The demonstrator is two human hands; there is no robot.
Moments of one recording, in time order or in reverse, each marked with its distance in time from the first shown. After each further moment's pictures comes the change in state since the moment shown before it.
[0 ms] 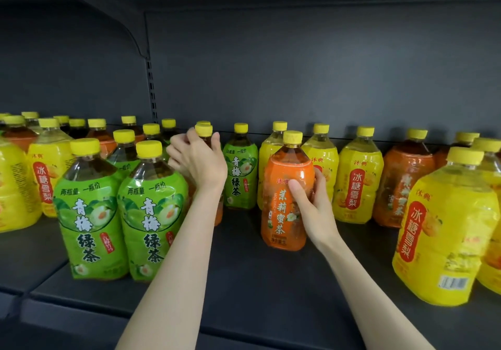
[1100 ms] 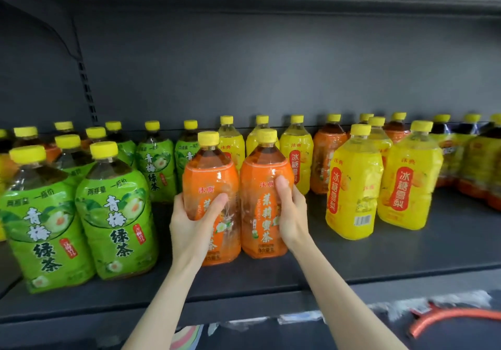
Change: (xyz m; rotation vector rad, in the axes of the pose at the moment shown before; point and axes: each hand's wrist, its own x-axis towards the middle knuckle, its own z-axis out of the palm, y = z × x) left_hand -0.126 -0.035 -0.080 -0.820 -0.719 -0.203; right_hand -0.074 -0.019 -0.014 0.124 0.276 0.105
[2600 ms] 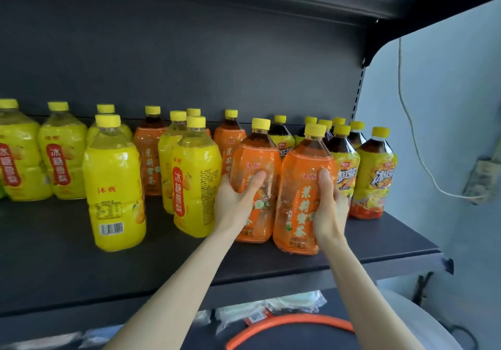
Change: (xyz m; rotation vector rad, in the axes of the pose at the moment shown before) left_hand -0.119 -0.006 0.472 0.071 -0.207 0.024; right_hand 0.066 -0.074 -0.465 -0.162 0.422 -0.171
